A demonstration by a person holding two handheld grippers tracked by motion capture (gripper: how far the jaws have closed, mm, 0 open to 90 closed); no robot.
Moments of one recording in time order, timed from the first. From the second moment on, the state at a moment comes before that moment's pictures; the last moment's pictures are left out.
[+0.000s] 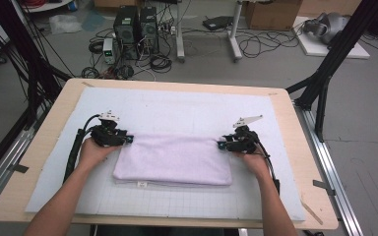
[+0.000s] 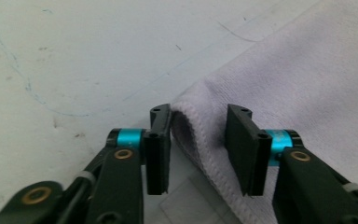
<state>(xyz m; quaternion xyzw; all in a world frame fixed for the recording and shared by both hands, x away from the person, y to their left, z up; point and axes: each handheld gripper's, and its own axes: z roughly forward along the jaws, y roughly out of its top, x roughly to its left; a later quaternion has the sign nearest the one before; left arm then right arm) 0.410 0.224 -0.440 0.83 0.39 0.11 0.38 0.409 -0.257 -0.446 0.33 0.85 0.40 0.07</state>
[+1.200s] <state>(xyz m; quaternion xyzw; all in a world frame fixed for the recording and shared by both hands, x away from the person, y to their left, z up) 0.449 0.224 -0.376 0.79 0.42 0.21 0.39 0.461 -0.251 -0.375 0.37 0.82 0.42 0.15</state>
